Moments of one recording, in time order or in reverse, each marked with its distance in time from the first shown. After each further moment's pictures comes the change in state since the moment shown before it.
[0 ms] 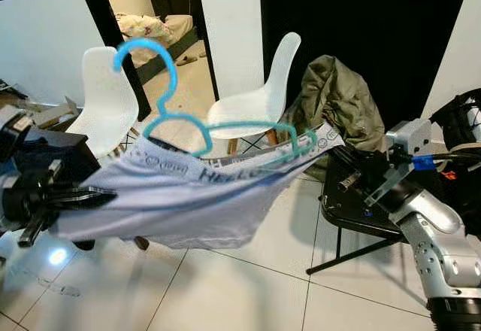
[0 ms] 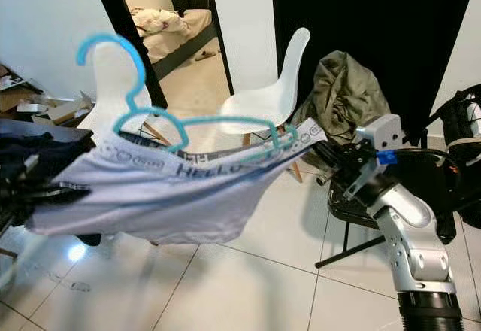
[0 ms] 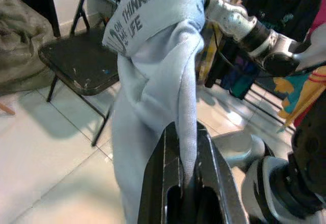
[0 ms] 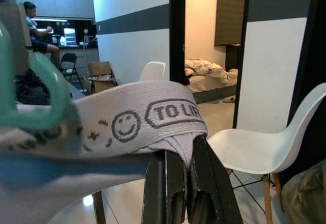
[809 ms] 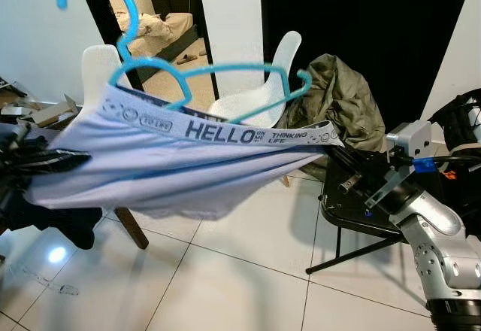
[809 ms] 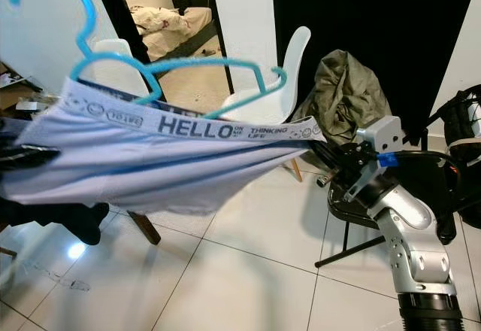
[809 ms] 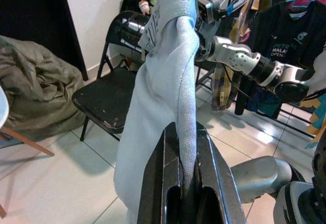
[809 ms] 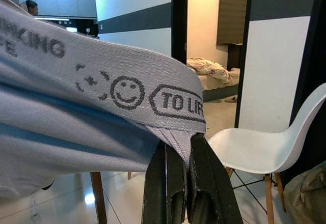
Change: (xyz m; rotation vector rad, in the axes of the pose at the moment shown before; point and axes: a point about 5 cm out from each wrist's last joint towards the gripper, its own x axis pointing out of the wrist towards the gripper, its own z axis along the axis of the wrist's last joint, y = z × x) left arm -0.023 -0.001 0.049 0.166 -0.119 0.054; right arm -0.002 0.001 -0.001 0.002 -0.001 0.011
